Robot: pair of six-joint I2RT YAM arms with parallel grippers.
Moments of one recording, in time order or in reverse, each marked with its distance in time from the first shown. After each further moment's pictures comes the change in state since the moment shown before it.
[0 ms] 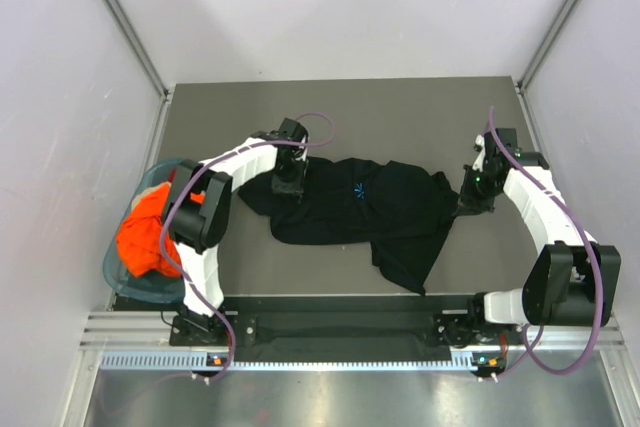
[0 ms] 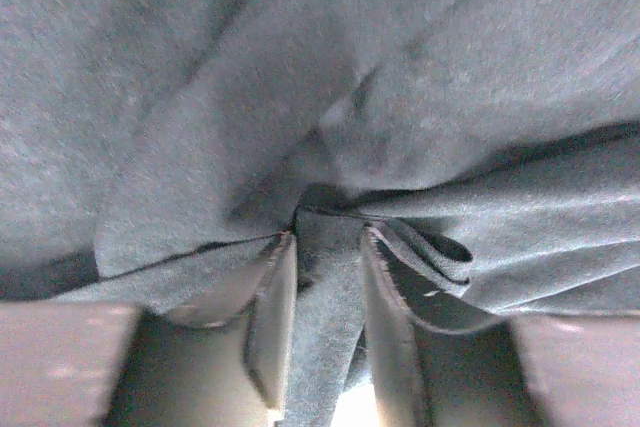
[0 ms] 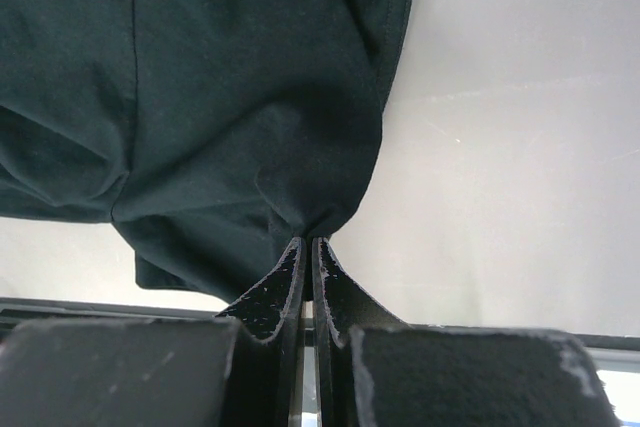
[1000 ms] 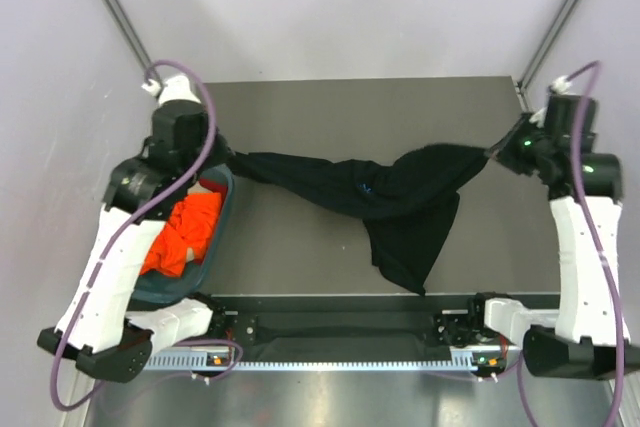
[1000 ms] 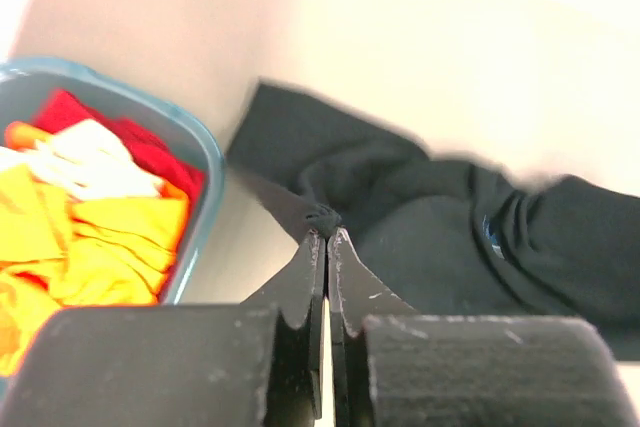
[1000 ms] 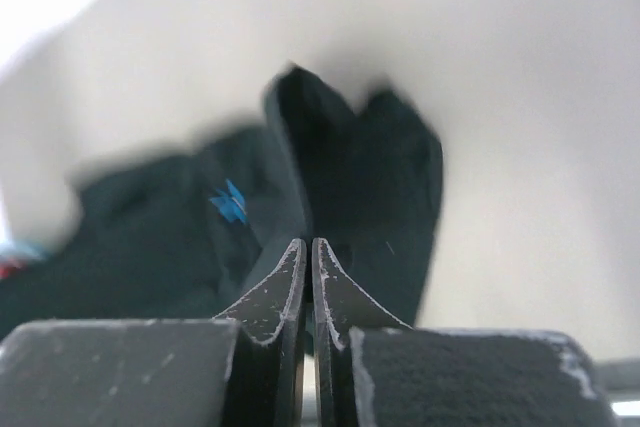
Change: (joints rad) left arm 0.015 -0.848 0.147 -0.249 -0.399 -0.277; right arm -0.026 -0.238 0.395 -0.113 0.095 0.212
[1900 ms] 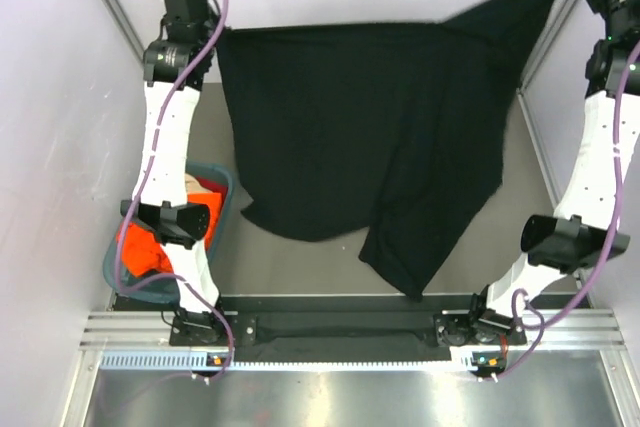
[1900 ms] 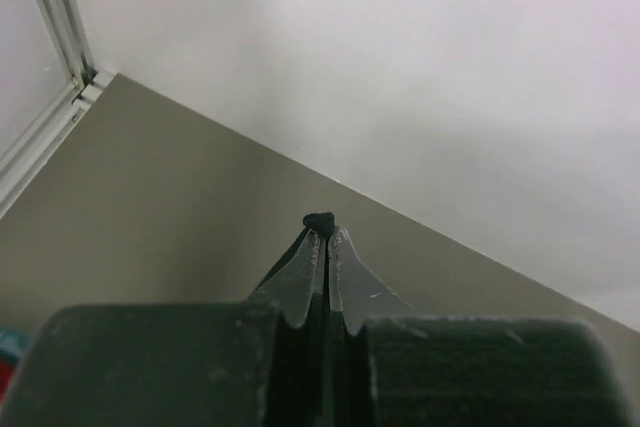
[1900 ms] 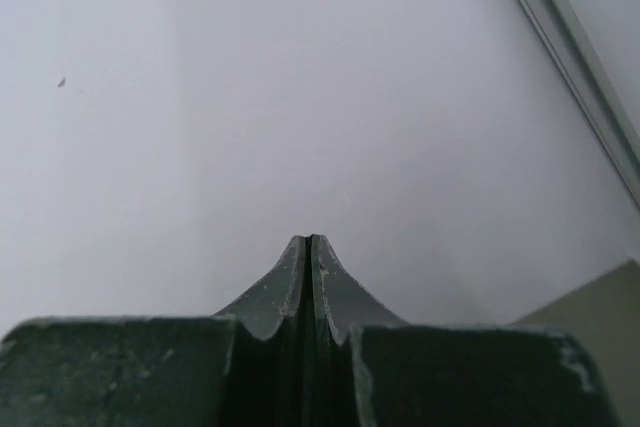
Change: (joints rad) left arm 0.212 0.816 1.046 0.060 -0.060 0.015; right arm -0.261 0.578 0.840 0.651 0.012 0.289
